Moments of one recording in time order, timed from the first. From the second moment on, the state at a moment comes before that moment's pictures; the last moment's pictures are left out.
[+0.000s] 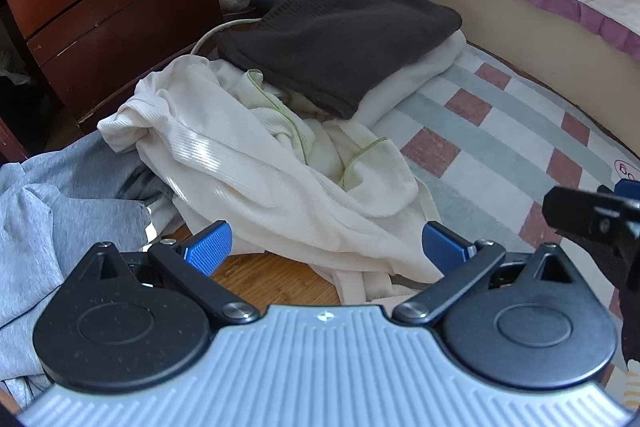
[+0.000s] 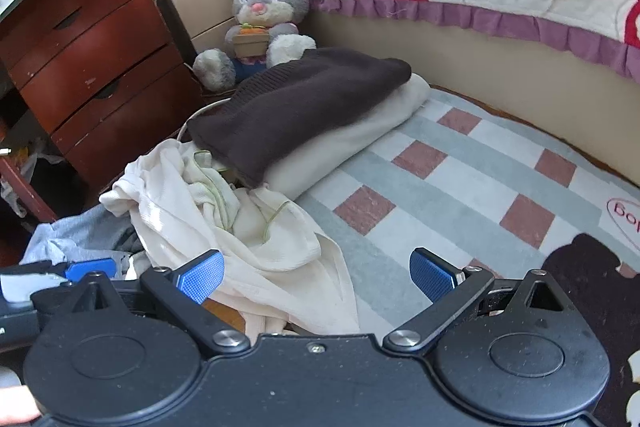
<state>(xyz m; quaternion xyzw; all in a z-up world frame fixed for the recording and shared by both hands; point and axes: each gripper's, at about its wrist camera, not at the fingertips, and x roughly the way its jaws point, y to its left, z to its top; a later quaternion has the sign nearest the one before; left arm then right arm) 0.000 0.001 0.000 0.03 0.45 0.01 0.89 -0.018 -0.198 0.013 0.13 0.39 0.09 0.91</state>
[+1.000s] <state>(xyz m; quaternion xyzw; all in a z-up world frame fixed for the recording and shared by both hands) 0.000 0.001 -0.002 0.03 0.44 0.01 0.90 -0.015 -0.197 0.009 0.11 0.41 0.08 0.90</state>
